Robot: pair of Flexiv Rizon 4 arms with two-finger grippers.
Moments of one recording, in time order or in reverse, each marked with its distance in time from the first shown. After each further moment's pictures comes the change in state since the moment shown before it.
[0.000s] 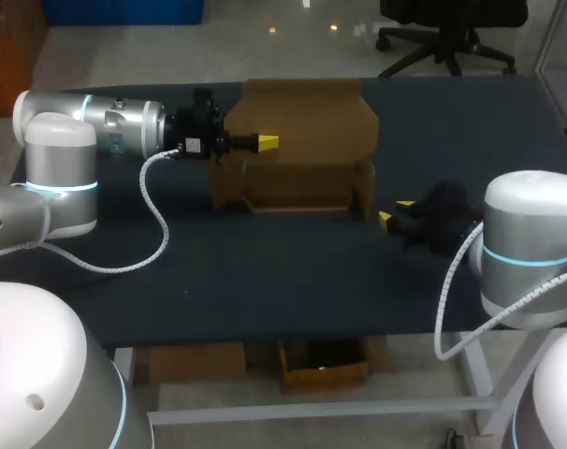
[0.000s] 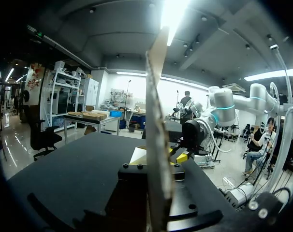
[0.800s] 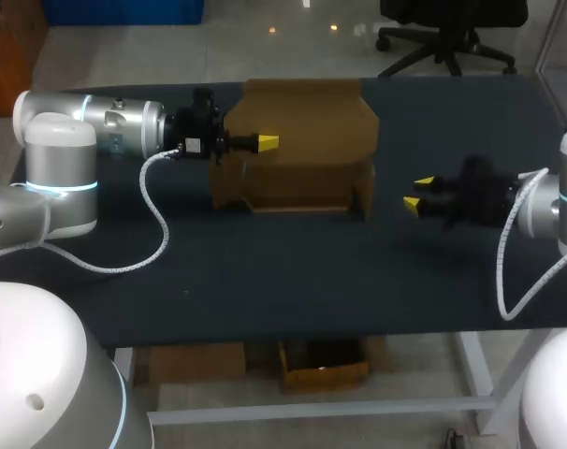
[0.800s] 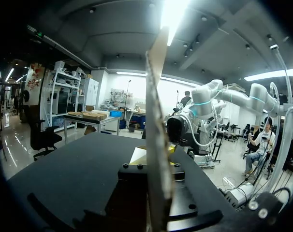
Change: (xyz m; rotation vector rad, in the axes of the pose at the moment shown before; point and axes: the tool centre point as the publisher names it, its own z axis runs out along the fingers) left arm 0.000 0.000 0.000 0.000 0.000 0.000; right arm -0.056 0.012 0.001 -0.011 0.260 -0.251
